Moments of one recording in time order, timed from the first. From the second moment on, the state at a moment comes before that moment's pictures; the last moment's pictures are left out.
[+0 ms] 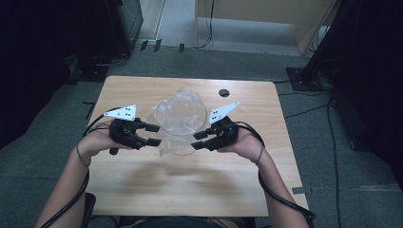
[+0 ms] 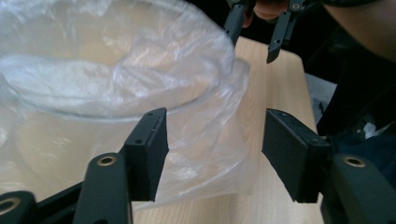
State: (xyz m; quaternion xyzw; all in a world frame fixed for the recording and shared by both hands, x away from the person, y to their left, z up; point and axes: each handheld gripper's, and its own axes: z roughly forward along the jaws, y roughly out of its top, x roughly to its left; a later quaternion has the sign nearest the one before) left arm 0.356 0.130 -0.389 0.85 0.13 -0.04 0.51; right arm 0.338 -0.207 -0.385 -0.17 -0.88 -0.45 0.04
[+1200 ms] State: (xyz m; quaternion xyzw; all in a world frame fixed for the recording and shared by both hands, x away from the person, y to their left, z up) left arm 0.387 0.143 -0.401 0.79 0.29 0.08 0.53; right arm 0.366 -0.233 -0.370 -0.30 -0.81 -0.50 -0.03
